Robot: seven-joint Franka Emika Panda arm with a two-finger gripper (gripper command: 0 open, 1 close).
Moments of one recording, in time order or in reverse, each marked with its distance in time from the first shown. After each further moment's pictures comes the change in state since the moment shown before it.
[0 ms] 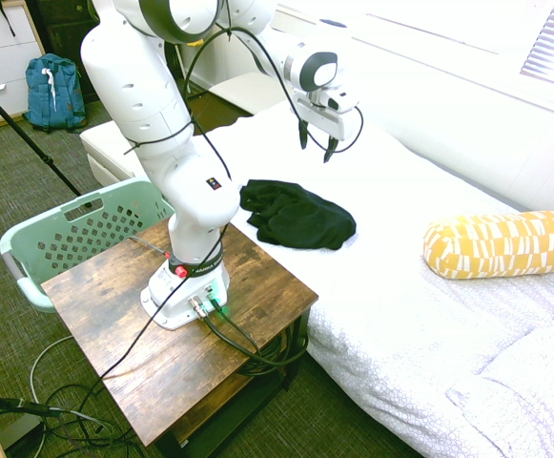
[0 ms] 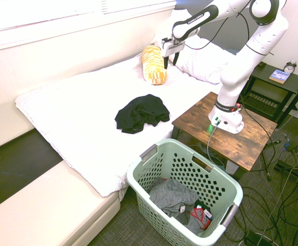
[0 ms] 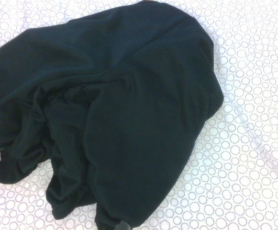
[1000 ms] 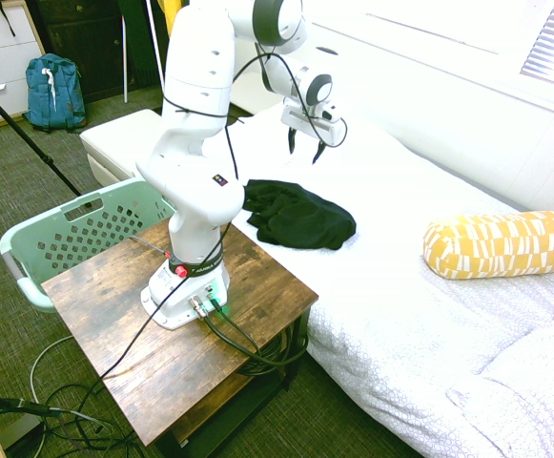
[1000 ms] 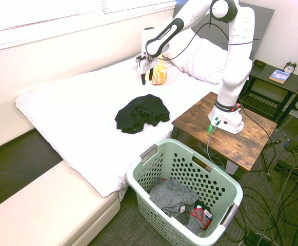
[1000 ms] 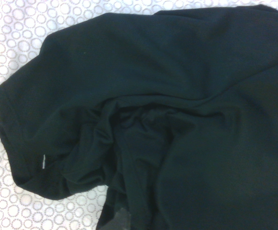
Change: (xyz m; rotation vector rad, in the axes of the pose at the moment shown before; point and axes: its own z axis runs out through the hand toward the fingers) arm -0.017 -0.162 0.132 -0.034 -0.123 -0.268
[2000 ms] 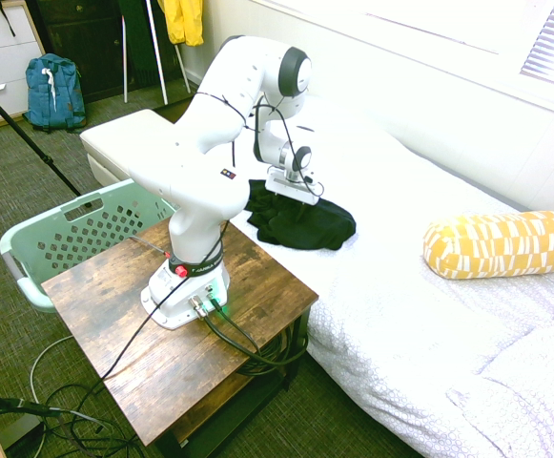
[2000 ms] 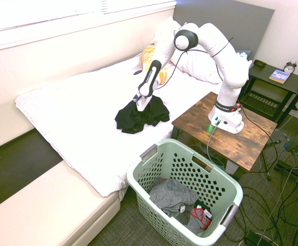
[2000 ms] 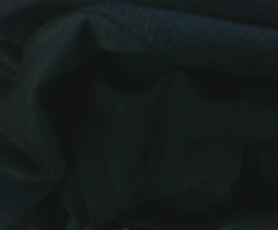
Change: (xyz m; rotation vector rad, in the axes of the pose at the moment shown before) arm 0.004 -0.015 0.260 -0.206 -0.070 -0.112
